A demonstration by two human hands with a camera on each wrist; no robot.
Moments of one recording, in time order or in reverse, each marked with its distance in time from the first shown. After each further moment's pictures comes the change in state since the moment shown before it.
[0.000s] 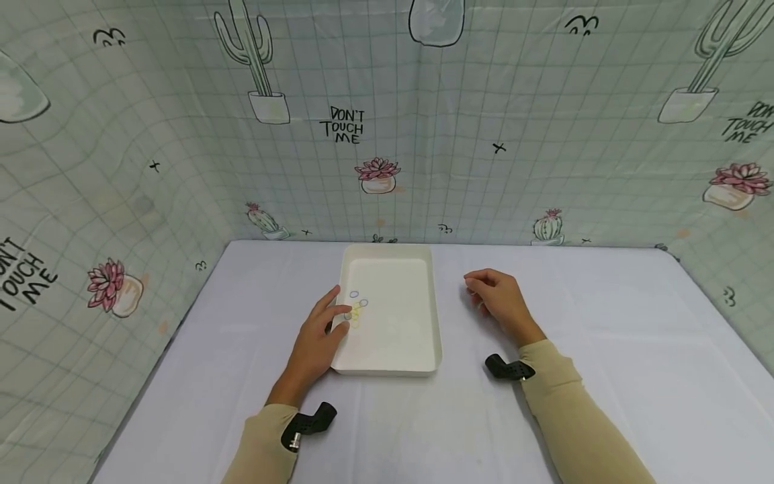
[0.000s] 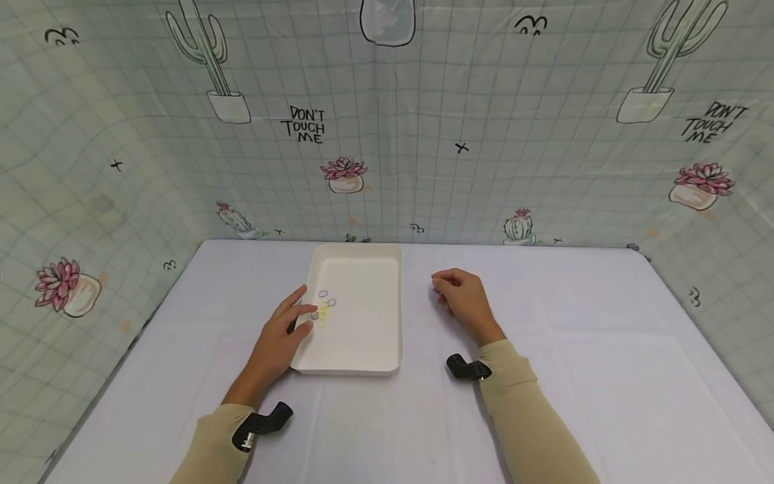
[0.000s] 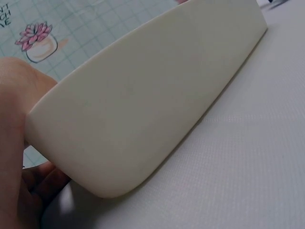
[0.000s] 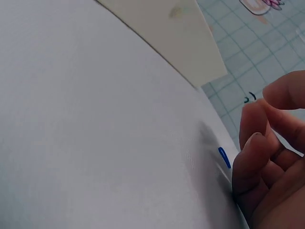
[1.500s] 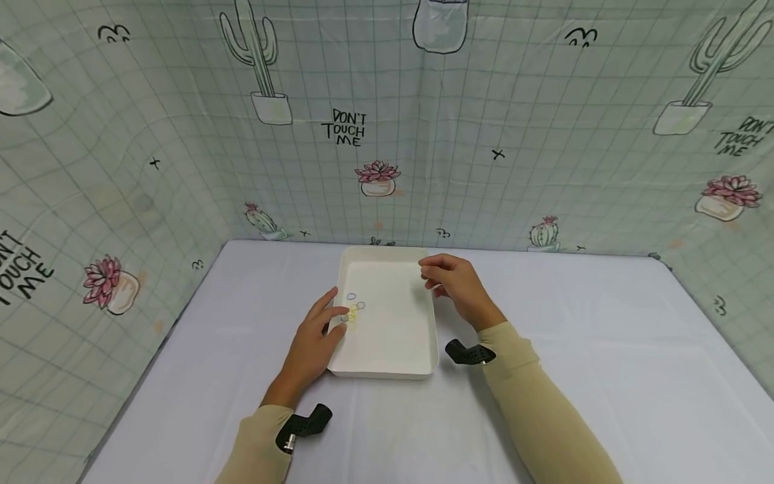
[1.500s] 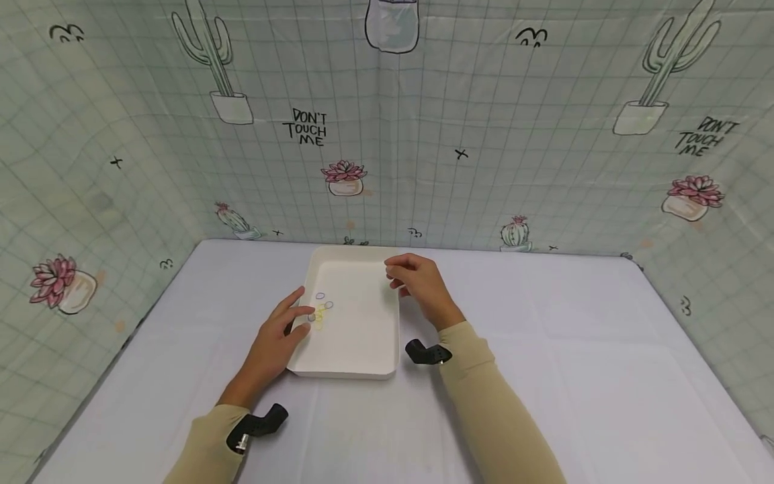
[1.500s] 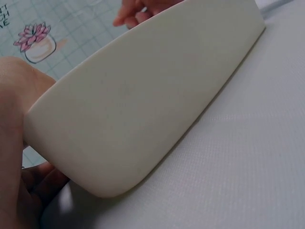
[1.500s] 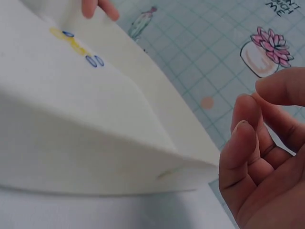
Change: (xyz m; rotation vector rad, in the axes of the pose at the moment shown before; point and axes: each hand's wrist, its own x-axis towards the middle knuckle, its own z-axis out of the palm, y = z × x) left_hand -0.001 0.000 0.000 0.013 0.003 0.011; right_hand 0.014 -0.055 0.055 0.227 -0.168 -0.030
